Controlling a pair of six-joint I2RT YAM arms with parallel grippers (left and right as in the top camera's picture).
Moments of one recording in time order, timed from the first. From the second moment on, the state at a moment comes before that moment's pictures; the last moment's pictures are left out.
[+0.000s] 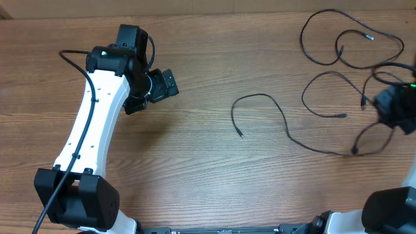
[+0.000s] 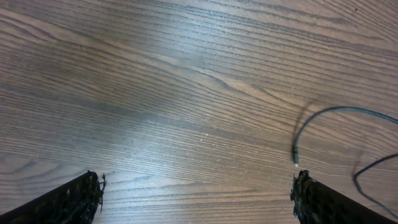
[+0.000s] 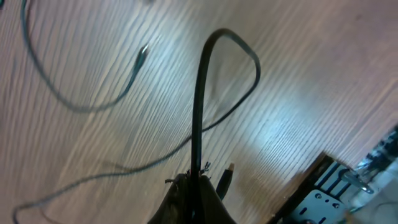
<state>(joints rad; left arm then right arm) -0.15 1.74 1.63 -1.26 0.16 -0.52 -0.45 1.62 1.69 -1.55 0.08 0.62</state>
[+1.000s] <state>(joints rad) -0.15 1.74 1.63 -1.26 0.16 -0.52 -0.63 1.62 1.69 -1.41 0.04 0.63</state>
